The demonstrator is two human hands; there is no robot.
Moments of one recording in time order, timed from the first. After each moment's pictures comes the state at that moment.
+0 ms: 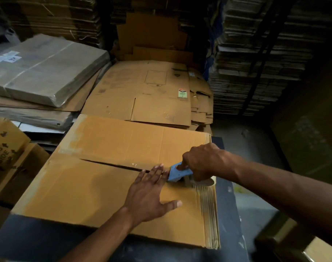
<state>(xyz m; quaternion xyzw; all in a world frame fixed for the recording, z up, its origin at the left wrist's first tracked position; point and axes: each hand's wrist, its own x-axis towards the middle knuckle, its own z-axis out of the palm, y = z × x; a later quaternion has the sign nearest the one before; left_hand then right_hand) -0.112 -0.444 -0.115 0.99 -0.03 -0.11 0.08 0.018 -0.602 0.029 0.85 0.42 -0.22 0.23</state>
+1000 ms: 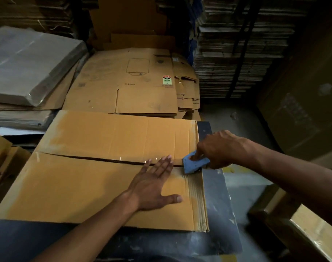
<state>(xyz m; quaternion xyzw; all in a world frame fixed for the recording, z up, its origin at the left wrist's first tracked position) -0.086 -0.475 -0.105 0.96 -0.17 -0.22 0.06 0.030 -0.682 0.031 0.85 0.40 -0.23 0.24</state>
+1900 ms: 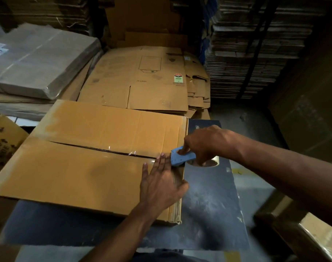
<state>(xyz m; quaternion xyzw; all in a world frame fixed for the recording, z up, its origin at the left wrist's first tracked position) -0.125 -0.500 -0.101 0.98 0.09 -0.07 0.18 0.011 -0.613 0.041 0.85 0.40 -0.26 0.24</state>
